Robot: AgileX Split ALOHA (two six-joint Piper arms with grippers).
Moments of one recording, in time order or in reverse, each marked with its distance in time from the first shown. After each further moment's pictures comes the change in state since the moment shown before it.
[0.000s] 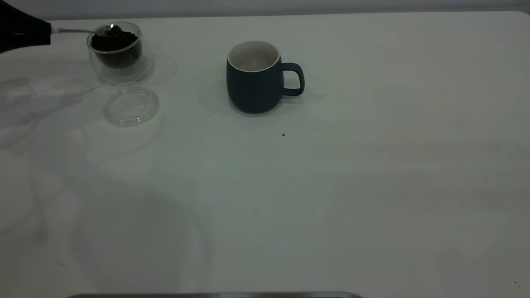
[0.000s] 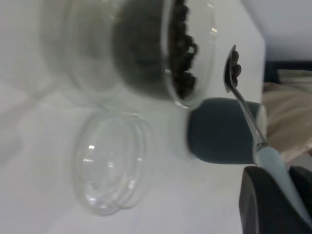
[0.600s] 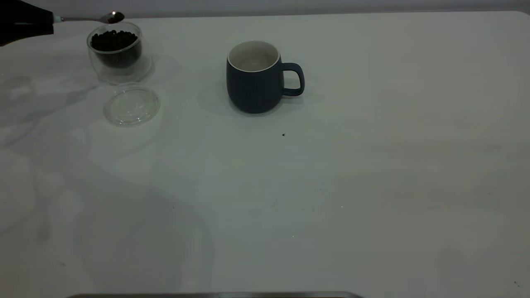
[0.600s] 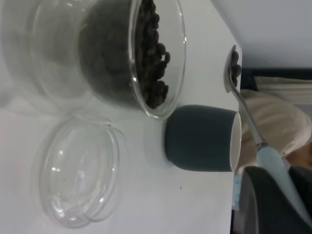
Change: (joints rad) left arm -0.017 0.000 0.000 -0.048 0.018 -0.029; right arm 0.000 0.000 0.000 0.000 0.000 0.000
